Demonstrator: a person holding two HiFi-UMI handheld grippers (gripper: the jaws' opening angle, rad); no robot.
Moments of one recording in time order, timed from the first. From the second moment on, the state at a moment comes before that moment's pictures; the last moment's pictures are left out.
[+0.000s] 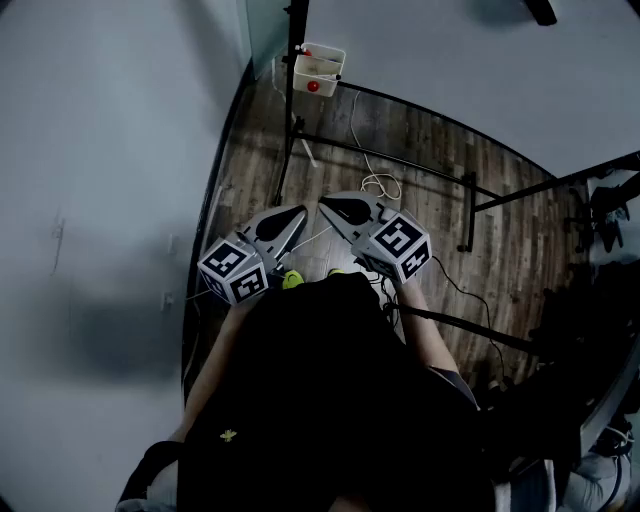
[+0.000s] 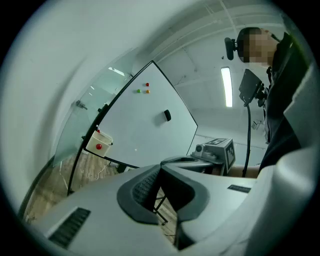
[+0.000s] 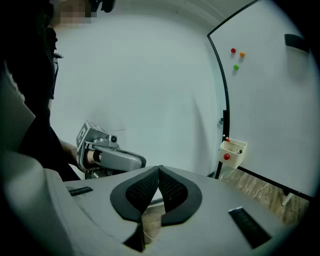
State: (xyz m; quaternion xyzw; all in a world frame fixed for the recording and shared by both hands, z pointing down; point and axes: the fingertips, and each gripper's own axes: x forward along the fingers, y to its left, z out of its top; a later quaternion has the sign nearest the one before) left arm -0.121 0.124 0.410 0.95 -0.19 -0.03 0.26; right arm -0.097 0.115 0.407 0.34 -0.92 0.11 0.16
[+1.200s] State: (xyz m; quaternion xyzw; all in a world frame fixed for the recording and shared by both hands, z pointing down) left arm -0.101 0.110 0.427 0.95 -0.17 -0.01 0.26; right arm -0.049 0.104 0.429 0.42 -0.88 0.15 0.17
